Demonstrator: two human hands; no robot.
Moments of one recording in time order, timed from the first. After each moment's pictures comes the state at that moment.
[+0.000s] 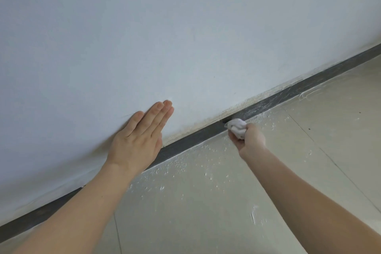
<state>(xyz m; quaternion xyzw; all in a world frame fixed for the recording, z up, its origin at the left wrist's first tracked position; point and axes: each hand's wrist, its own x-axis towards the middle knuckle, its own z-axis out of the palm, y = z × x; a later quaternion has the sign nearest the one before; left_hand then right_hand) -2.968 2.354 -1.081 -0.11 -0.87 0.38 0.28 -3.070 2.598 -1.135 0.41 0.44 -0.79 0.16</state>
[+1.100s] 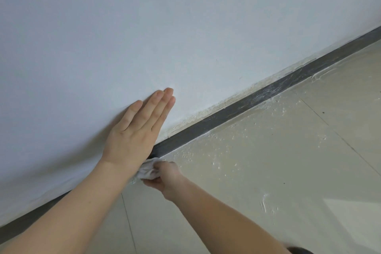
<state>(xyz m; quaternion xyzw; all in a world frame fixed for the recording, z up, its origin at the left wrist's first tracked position) -2.958 2.352 -1.066 -0.13 -0.83 0.47 0.26 -2.944 2.429 -1.172 0.29 0.42 -0.69 0.51</state>
